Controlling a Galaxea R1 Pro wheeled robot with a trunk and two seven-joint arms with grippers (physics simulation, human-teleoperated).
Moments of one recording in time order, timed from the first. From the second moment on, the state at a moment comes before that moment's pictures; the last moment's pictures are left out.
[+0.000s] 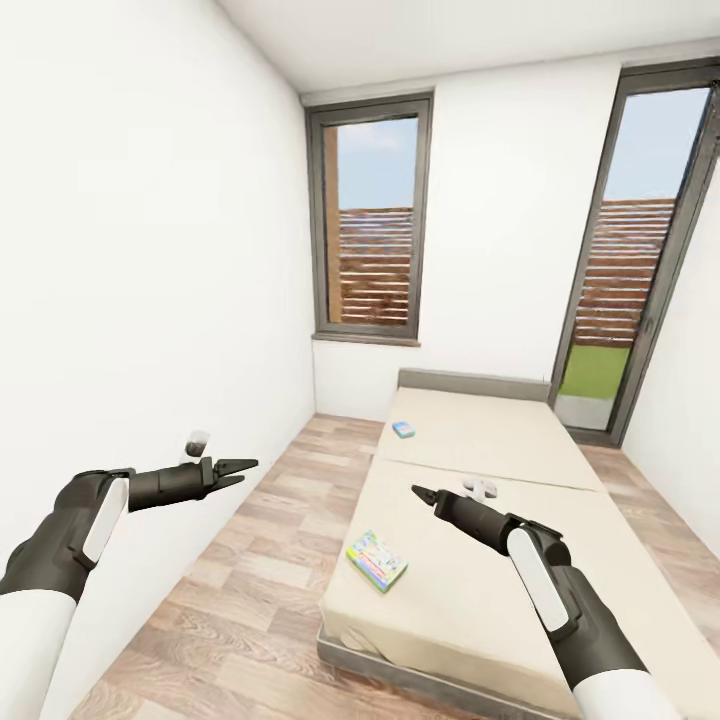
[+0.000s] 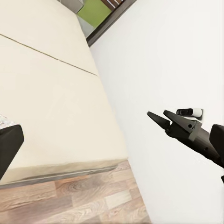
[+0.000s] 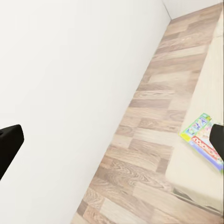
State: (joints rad) left arm -0.70 0.28 0.15 -1.00 0.28 1.02 -1.05; right arm -0.49 -0.05 0.02 -1.16 -0.58 0.62 0.24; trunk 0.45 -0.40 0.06
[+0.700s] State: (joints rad) left arm -0.70 0.28 0.15 -1.00 0.28 1.02 -1.05; right arm -0.49 -0.05 0.03 -1.16 -0.58 0.62 0.24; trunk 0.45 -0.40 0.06
